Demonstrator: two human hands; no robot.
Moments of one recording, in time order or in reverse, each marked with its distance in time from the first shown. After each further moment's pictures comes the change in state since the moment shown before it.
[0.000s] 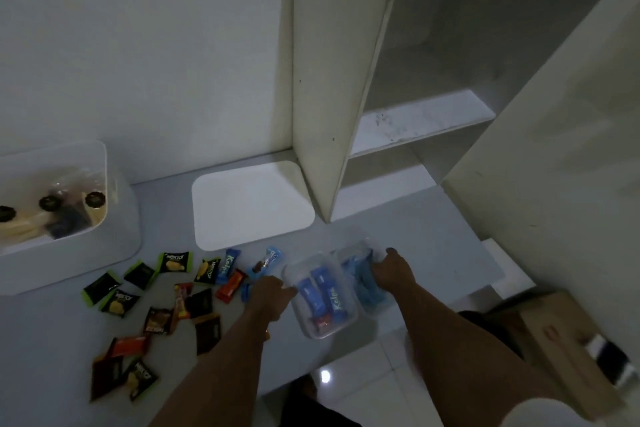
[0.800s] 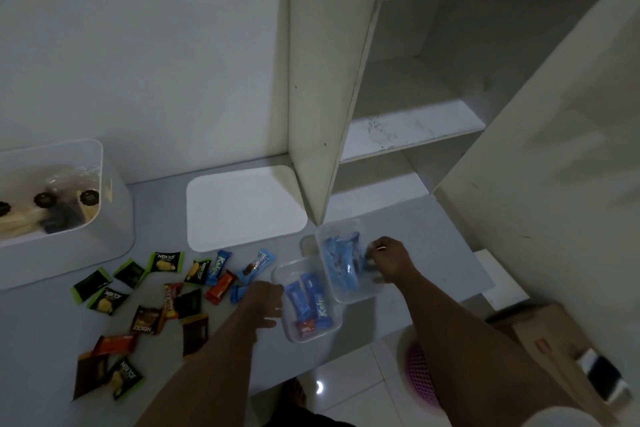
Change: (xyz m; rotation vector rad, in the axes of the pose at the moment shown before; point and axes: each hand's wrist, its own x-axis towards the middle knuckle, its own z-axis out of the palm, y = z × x) left_hand 0.001 0.005 0.012 -0.439 -0.136 -0.229; right_hand -0.013 -0.022 -0.056 0.355 -0.066 -0.072
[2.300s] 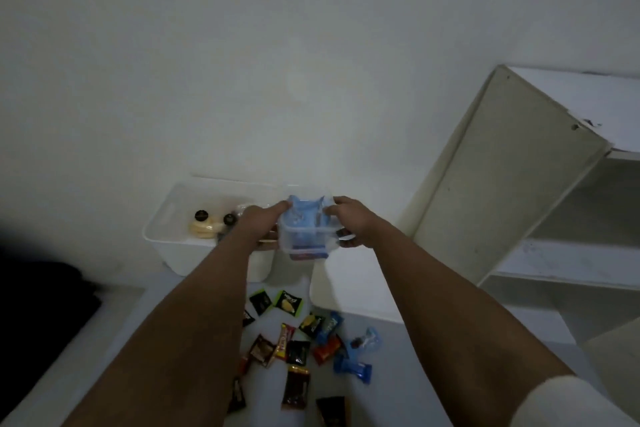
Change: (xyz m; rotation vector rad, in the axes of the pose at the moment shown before) left_hand -0.150 0.100 -0.300 -0.457 0.440 0.442; right_hand -0.130 -0.341 0.206 -0.105 -0.629 -0.425
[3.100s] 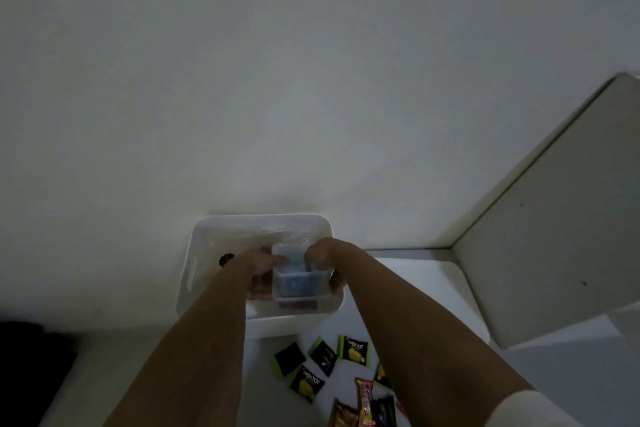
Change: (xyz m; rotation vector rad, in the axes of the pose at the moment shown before) left_hand 0.208 -0.015 -0.152 0.292 -0.327 -0.414; right_hand 0.168 -0.081 0.188 -0.370 -0.072 0.489
